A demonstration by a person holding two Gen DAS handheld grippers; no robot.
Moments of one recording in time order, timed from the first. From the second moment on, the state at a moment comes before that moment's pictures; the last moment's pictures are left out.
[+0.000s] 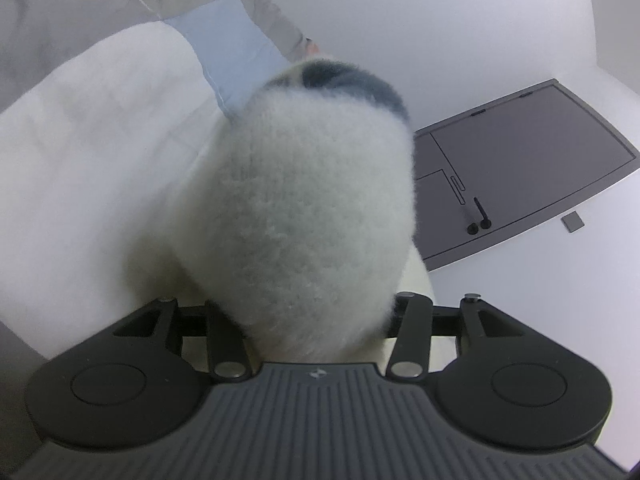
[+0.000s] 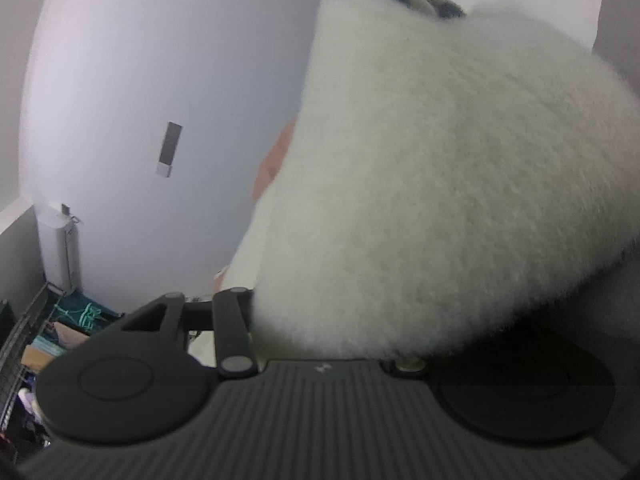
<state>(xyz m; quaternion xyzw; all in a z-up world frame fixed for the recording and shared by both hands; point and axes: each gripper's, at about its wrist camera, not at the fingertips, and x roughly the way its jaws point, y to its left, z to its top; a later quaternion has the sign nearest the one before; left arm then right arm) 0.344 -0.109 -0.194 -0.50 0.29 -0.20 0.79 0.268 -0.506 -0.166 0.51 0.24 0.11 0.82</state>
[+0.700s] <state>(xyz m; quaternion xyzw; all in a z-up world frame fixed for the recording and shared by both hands) 0.304 -0.116 -0.080 -0.25 0.31 -0.13 0.91 0.144 -0.489 -0.090 0.43 0.28 0.04 0.86</state>
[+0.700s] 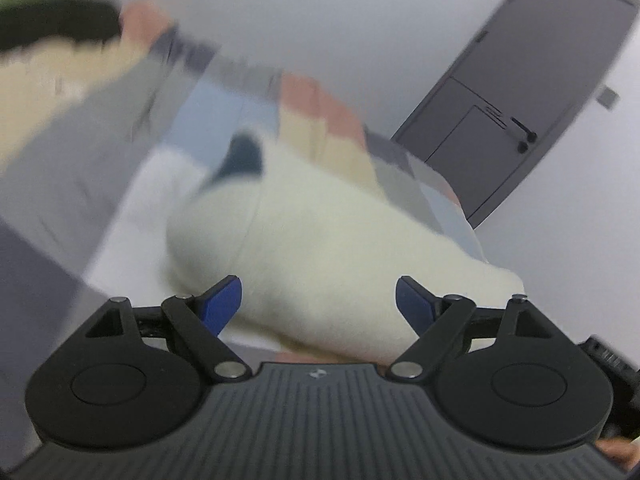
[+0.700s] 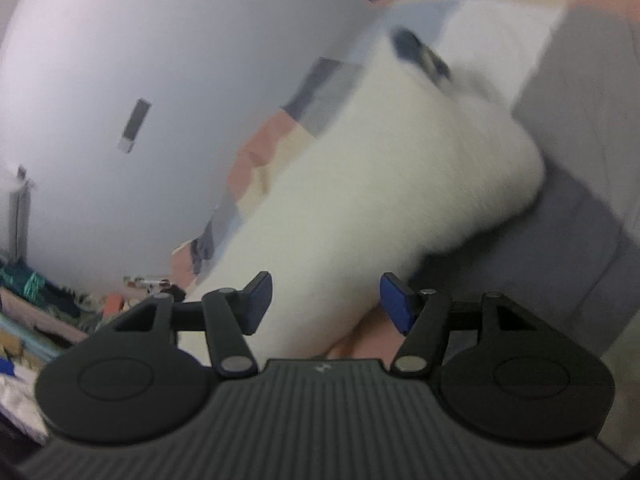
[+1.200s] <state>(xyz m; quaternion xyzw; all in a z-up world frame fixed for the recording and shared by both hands) 0.127 -0.122 0.083 -0.07 0.19 -0.15 0.97 0.041 -0.431 0.056 0.23 0.16 0.09 0.96</state>
